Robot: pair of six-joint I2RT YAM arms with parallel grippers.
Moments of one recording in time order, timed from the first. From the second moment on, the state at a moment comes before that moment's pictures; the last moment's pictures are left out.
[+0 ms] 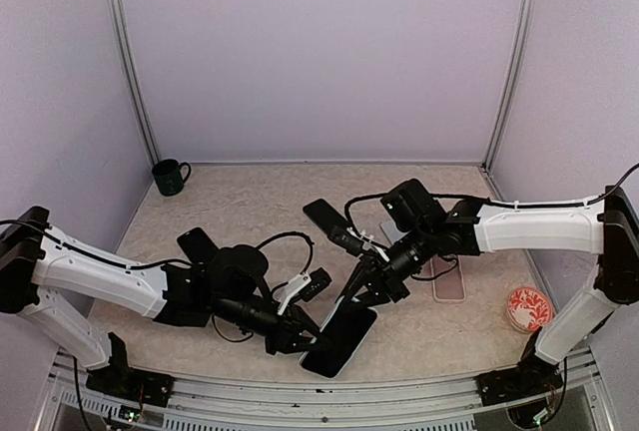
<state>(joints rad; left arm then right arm) -1.18 1.47 0.67 0.25 0.47 -0.40 0.88 1.56 1.02 -0.32 -1.02 -0.14</state>
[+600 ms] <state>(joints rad) -1.18 1.45 0.68 0.22 0.46 -0.39 0.89 1.50 1.02 -0.38 -0.91 -0.15</state>
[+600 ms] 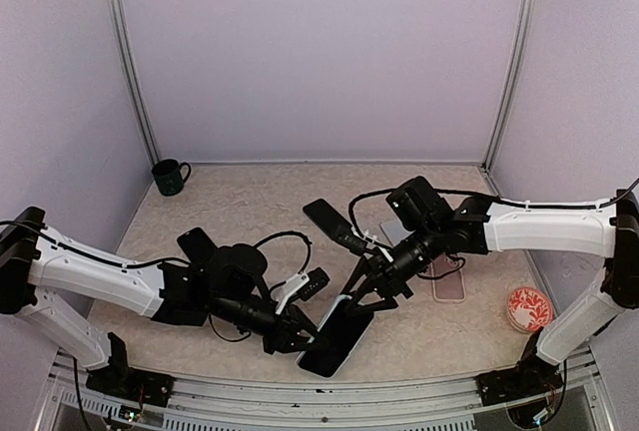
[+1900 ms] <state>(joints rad) -1.19 1.41 0.69 0.12 0.44 -0.33 0.96 1.49 0.98 -0.38 -0.84 -0.16</state>
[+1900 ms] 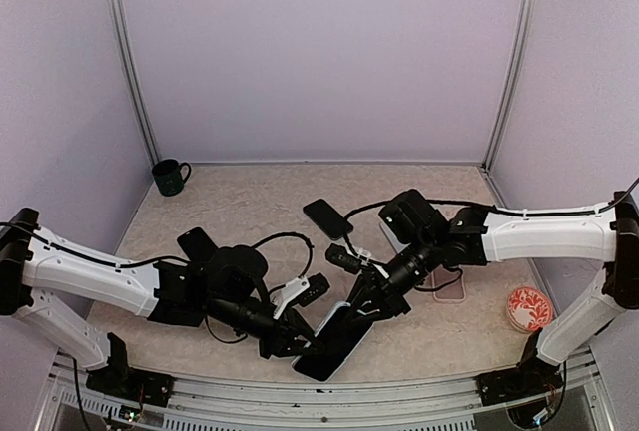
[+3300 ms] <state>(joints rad) -1.07 1.19 0.47 0.43 0.50 -0.47 0.80 1.25 0.81 -0.08 -0.96 0.05</state>
